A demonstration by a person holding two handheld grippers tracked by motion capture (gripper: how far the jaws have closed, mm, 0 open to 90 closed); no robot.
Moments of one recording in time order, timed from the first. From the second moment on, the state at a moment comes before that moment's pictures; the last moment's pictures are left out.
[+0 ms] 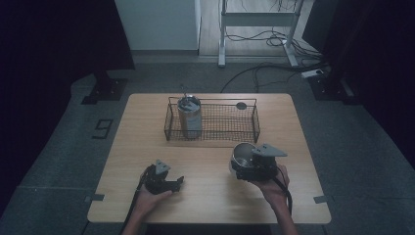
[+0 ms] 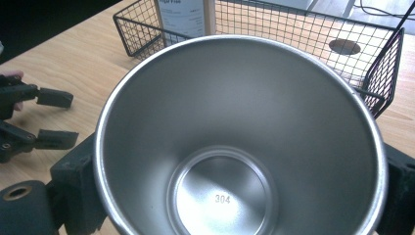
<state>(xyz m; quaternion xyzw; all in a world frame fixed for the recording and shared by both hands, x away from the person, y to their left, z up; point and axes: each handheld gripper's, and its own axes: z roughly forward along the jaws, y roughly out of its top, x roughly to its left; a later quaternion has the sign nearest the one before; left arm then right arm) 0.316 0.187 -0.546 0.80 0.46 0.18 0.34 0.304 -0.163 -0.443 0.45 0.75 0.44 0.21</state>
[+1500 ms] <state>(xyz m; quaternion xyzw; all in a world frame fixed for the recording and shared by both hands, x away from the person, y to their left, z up) 0.317 0.185 -0.547 0.80 0.47 0.18 0.32 0.357 -0.167 -0.405 0.46 0.74 0.45 0.19</state>
